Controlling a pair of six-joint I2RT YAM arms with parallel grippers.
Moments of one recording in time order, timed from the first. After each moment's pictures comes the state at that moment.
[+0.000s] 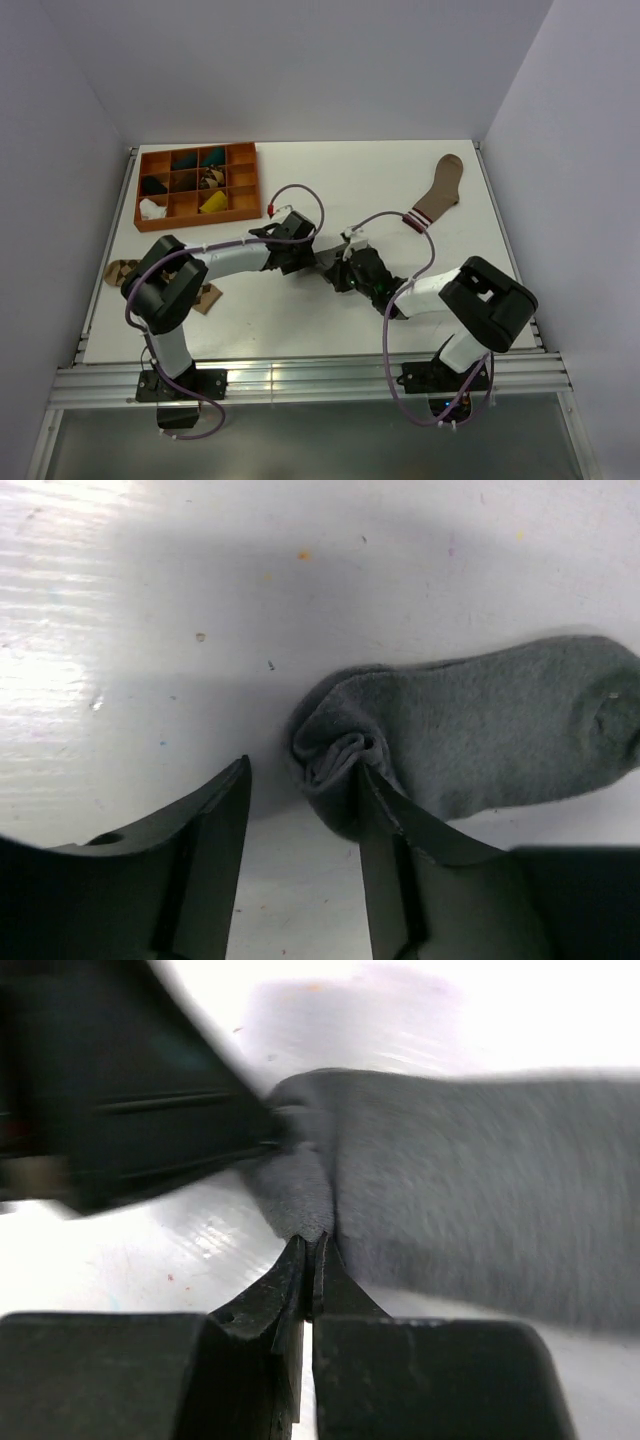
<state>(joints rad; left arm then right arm) -0.77 1.82 1.09 -0.28 -0.20 -0.99 0.81 1.56 0.45 0.60 0.14 0.41</state>
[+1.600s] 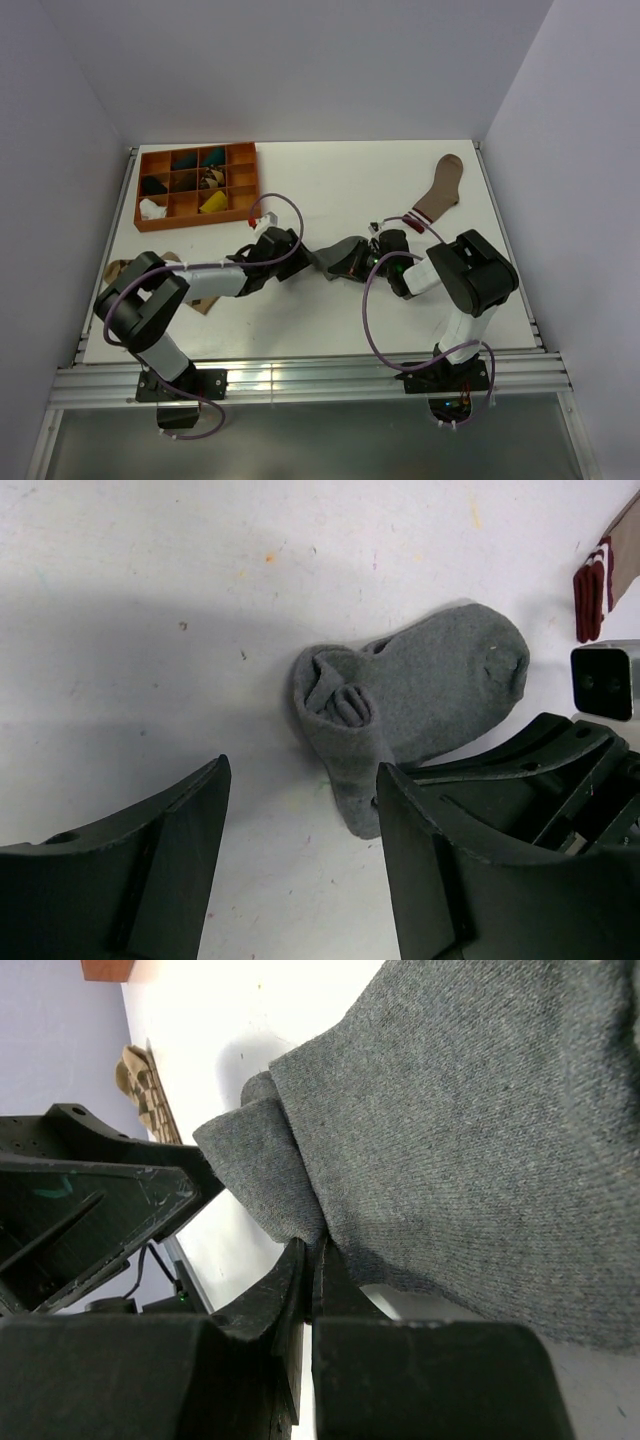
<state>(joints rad) -0.74 1.62 0.73 0.20 -0.14 -1.11 0.41 1.77 0.46 0.77 -0.53 0.99</state>
